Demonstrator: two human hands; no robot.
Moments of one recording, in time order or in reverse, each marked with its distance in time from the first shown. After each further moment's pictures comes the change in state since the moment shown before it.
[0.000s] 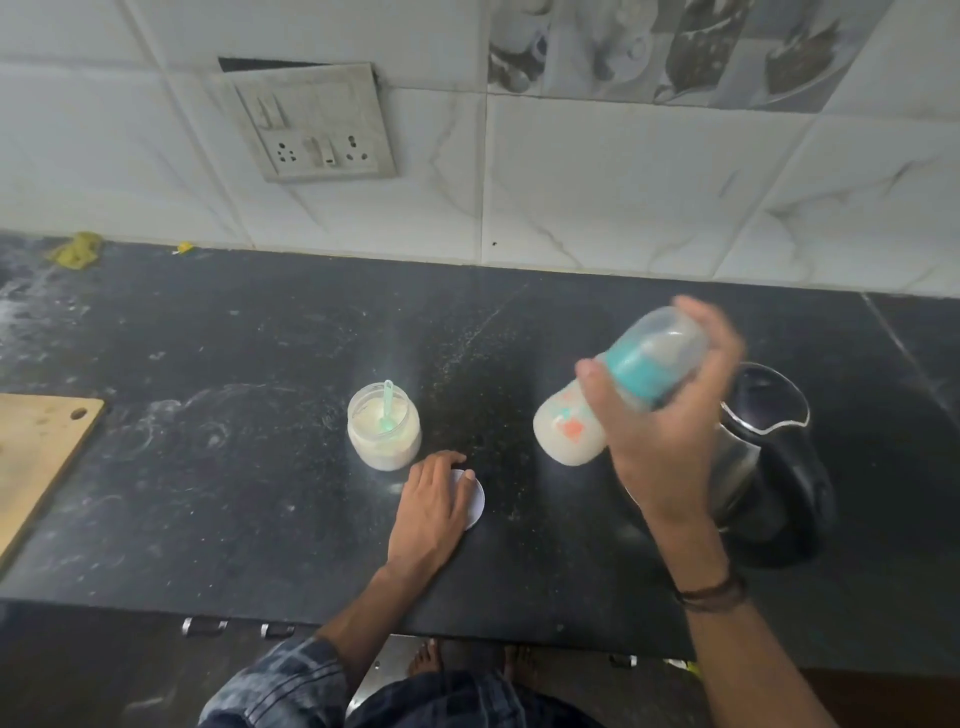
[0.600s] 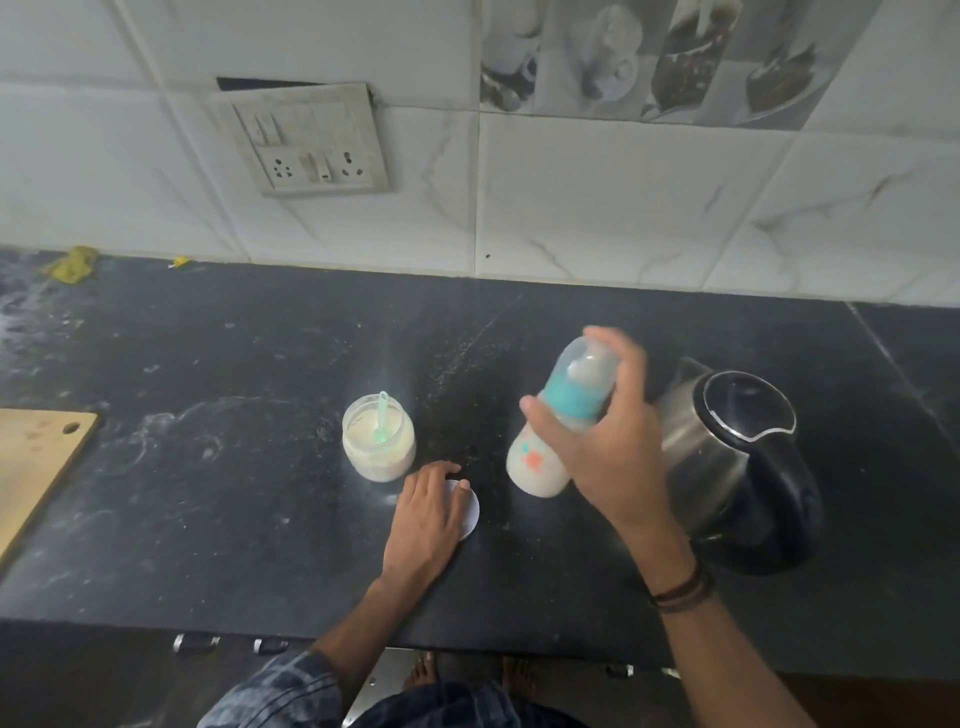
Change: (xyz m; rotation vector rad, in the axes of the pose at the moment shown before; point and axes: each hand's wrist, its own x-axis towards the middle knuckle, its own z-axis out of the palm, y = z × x) left_hand -0.001 0.004 -0.001 0.034 0.029 0.060; right_hand -0.014 0.005 0.013 -0.142 -0.148 0.057
